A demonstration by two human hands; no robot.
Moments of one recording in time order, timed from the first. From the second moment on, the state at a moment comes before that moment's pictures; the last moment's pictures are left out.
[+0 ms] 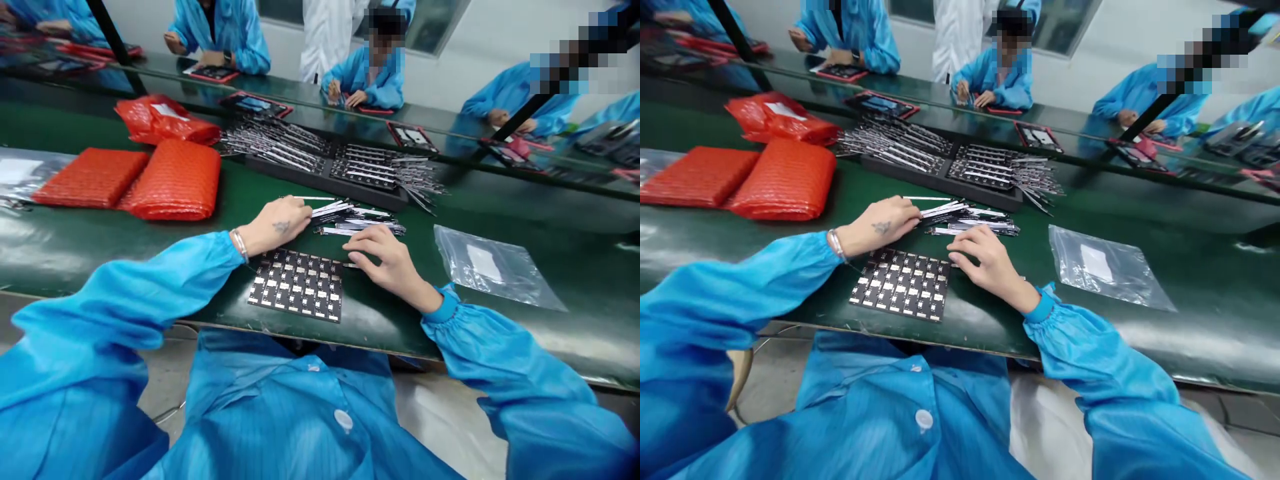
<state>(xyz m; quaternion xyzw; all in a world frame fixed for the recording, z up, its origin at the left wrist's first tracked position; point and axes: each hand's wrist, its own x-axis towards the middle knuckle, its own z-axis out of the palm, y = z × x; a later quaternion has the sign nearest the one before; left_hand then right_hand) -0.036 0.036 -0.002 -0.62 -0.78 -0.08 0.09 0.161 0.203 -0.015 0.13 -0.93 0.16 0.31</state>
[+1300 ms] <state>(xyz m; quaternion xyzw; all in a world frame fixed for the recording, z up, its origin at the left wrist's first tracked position) -0.011 0.026 -0.002 -0.45 -0.64 -0.48 -0.39 0.154 0.203 -0.021 0.09 -0.91 0.20 0.34</state>
